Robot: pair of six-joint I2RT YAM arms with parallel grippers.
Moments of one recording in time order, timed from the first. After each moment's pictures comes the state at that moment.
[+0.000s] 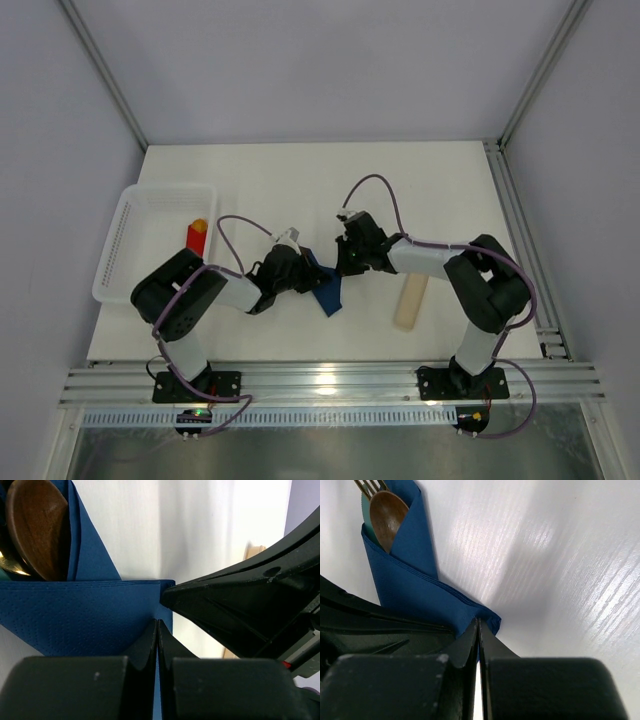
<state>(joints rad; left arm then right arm) -0.71 1.75 0.56 0.66 0.12 -1.02 0.66 1.76 0.94 -0.09 -0.14 0.47</state>
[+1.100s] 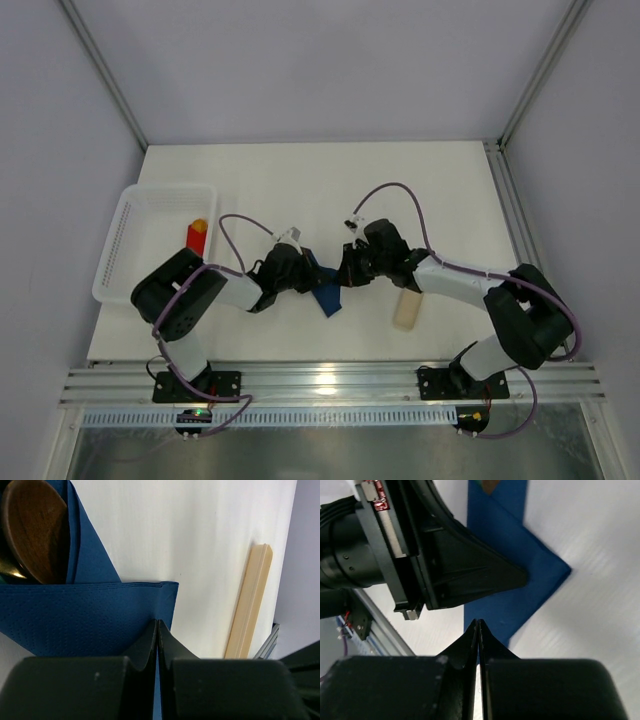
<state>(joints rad) -0.71 1.75 0.57 0.62 0.12 -1.02 0.65 1.48 0.75 -0.01 -0.34 0.48</state>
